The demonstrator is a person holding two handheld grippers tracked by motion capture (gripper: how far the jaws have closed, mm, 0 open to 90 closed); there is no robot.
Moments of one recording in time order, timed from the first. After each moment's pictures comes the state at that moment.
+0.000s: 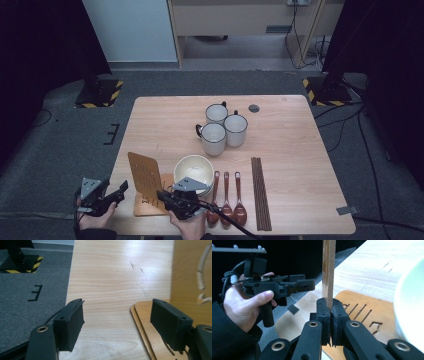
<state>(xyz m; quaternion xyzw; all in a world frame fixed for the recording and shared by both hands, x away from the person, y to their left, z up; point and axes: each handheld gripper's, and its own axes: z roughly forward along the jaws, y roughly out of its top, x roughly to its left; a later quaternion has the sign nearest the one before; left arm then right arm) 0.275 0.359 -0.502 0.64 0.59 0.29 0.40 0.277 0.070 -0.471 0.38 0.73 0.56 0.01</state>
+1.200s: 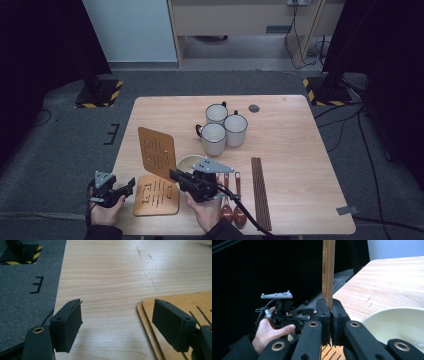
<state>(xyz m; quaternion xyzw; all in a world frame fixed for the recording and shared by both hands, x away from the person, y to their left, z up) 0.306 0.345 -0.520 0.66 0.60 0.27 0.35 0.300 0.022 -0.414 0.38 0.69 0.61 0.02</state>
